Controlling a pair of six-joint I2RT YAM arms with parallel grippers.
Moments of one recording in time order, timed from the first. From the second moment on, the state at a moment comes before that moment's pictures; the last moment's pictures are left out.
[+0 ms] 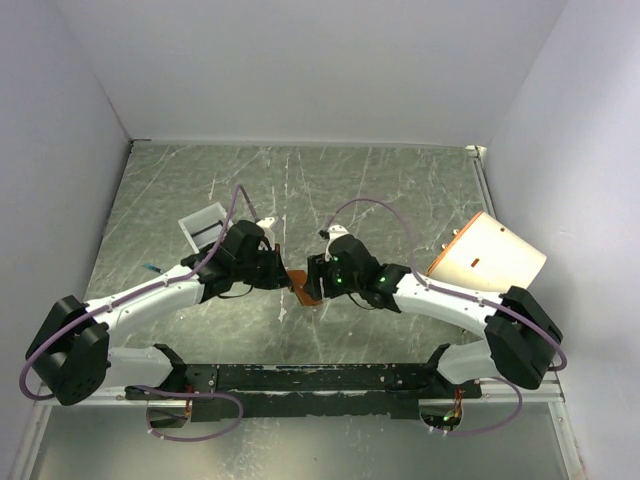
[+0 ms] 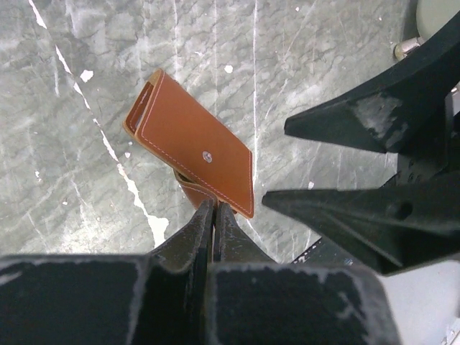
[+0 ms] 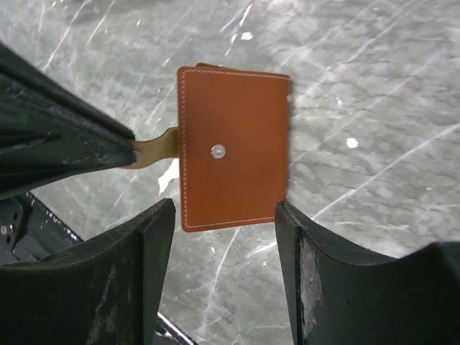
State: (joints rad) left arm -0.72 1.26 0.73 -0.20 0.19 -0.59; right arm 0.86 1.33 0.72 -0.10 -0.01 0.50
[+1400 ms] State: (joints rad) left arm -0.72 1.21 0.68 -0.24 0.17 -0.61; right arm 0.90 1.52 0.87 -0.17 0.08 0.49
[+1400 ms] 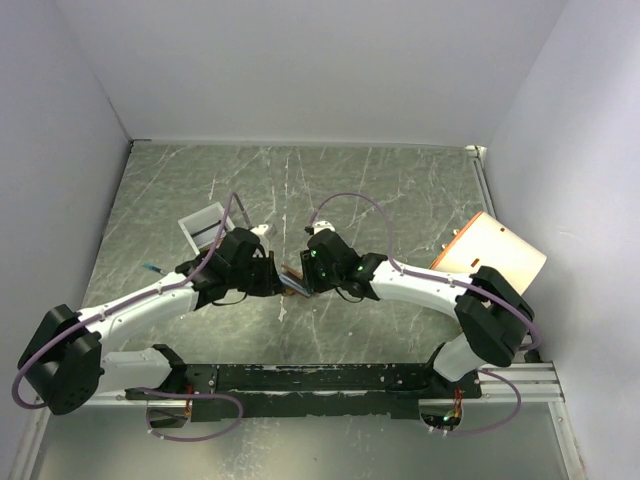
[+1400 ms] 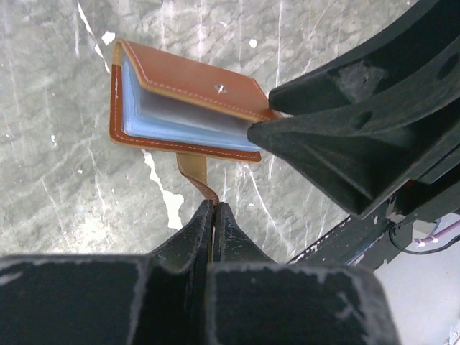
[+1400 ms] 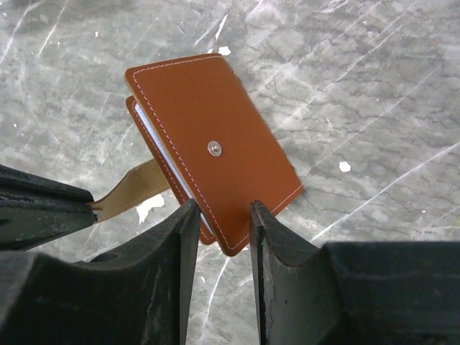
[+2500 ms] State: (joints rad) left arm -0.73 1.23 0.69 -0.40 0.03 -0.62; right arm 0.89 1.39 0.75 -0.43 0.23 0.64
